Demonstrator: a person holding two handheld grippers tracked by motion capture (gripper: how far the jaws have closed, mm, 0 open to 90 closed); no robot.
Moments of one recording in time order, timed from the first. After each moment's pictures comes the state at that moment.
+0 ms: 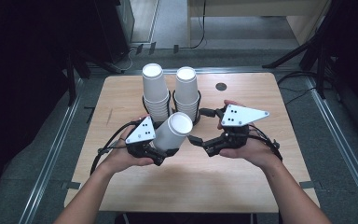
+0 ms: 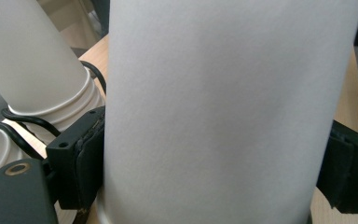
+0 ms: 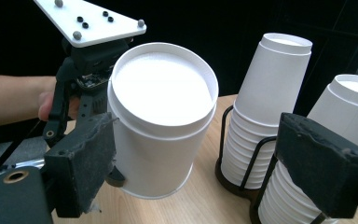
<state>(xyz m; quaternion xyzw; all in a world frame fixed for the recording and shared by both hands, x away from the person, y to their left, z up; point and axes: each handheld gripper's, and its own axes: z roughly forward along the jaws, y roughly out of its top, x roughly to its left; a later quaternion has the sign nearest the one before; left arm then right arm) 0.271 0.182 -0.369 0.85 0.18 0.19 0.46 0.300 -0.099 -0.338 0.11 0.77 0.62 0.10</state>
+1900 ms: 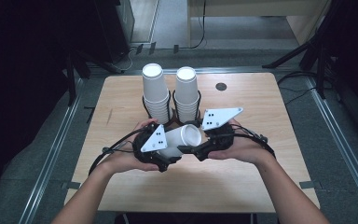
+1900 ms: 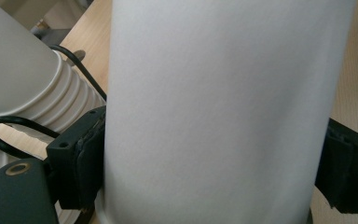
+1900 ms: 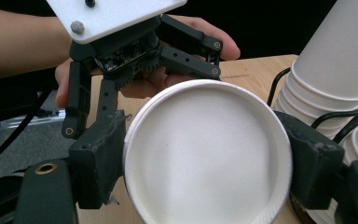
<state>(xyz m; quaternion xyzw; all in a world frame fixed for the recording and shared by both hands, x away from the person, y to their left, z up) 0.265 0.161 -0.377 0.90 0.12 0.21 0.37 0.303 -0.068 -0.347 0.06 0.83 0.55 0.03</state>
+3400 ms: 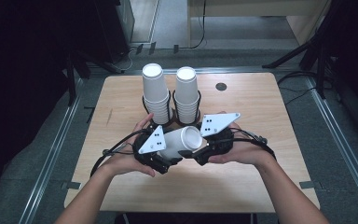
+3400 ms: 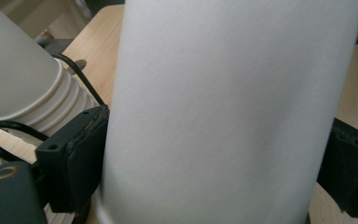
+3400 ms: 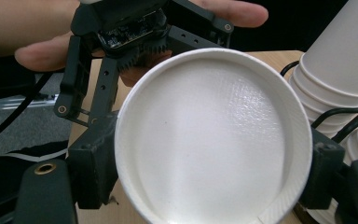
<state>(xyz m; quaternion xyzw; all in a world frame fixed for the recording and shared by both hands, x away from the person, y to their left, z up) 0.261 0.163 -0.381 0.88 0.14 0.21 0.40 0.297 -0.067 -0.354 0.04 0.85 0.53 0.05</state>
